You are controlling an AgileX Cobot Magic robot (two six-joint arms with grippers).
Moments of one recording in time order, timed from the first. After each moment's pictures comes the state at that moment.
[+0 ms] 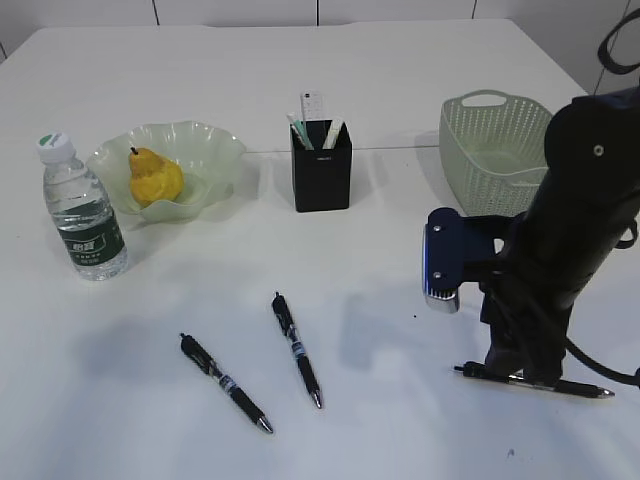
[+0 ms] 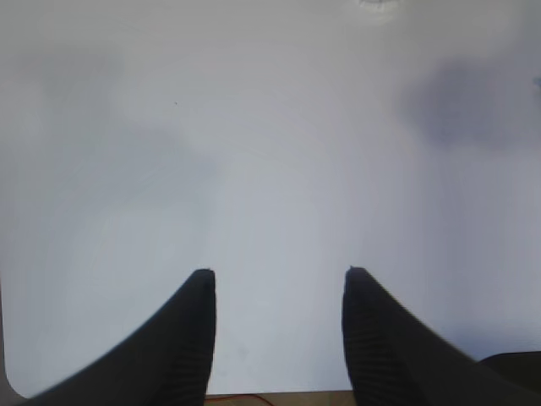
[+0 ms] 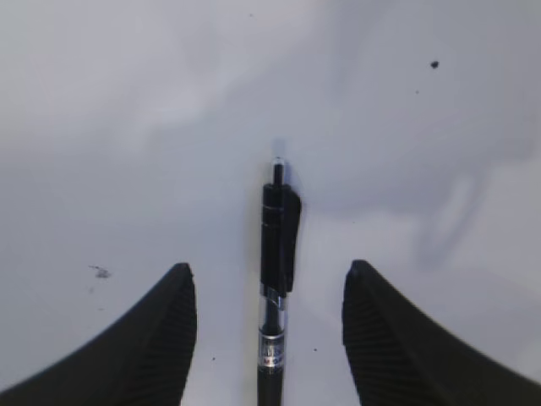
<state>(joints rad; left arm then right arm) -0.19 1.00 -1.02 0.24 1.24 -0.22 0.36 1.72 -1.00 0.03 0.81 -1.02</state>
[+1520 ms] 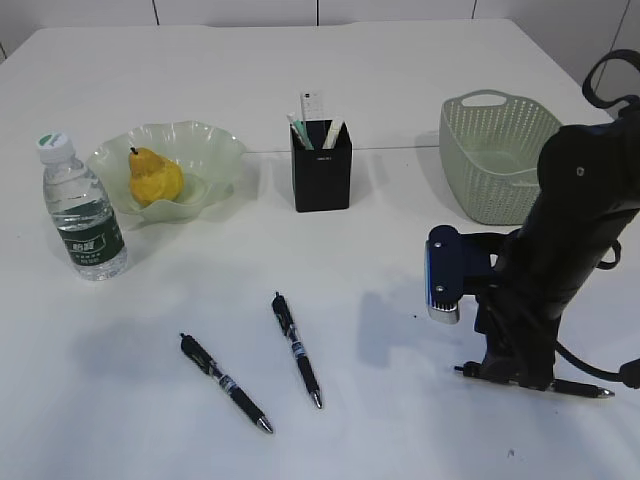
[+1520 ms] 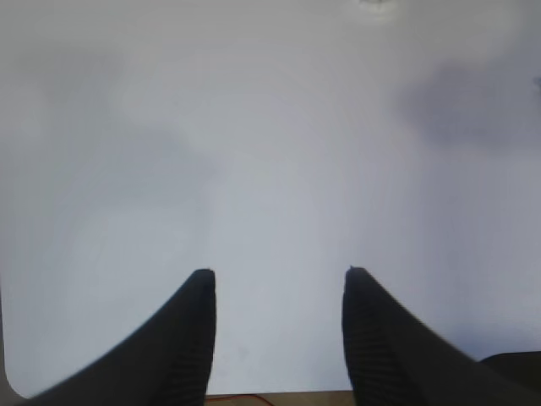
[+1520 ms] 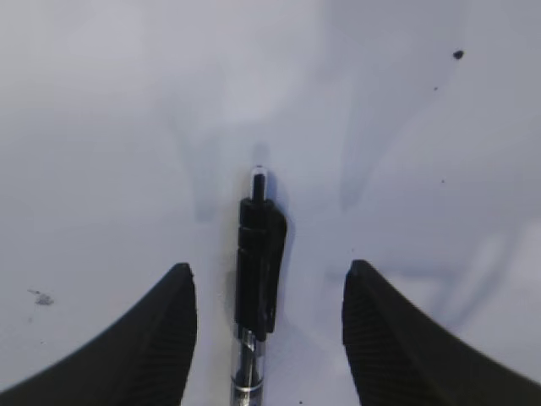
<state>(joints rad) -0.19 1.00 -1.02 0.24 1.24 -0.22 0.30 1.82 -1.00 0.10 0.73 -1.16</state>
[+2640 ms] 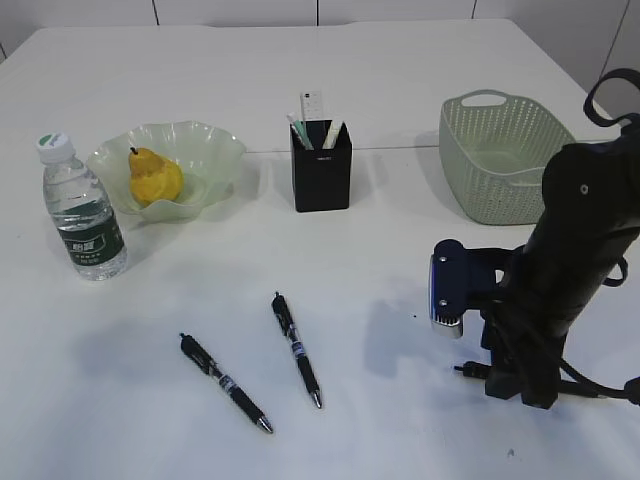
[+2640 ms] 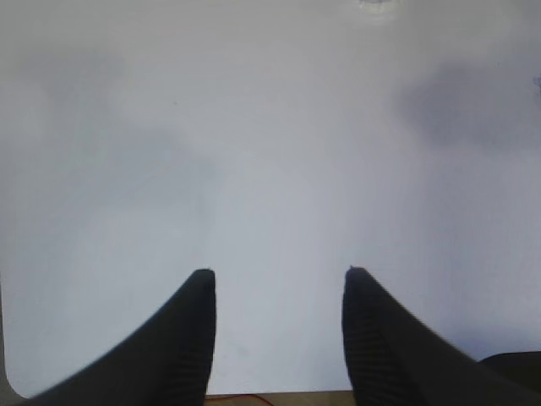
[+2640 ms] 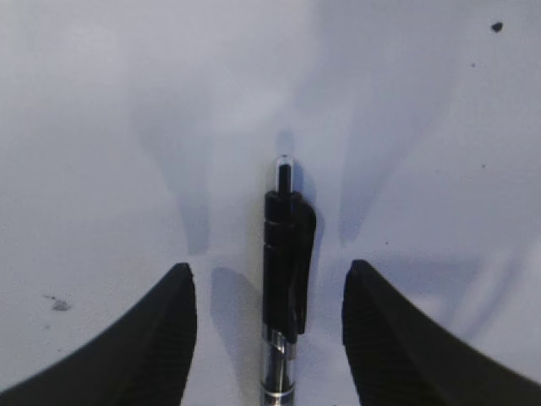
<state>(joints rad) -0.19 1.00 -1.02 0.24 1.24 -0.22 0.30 1.82 -0.96 0.11 0.70 -1.13</state>
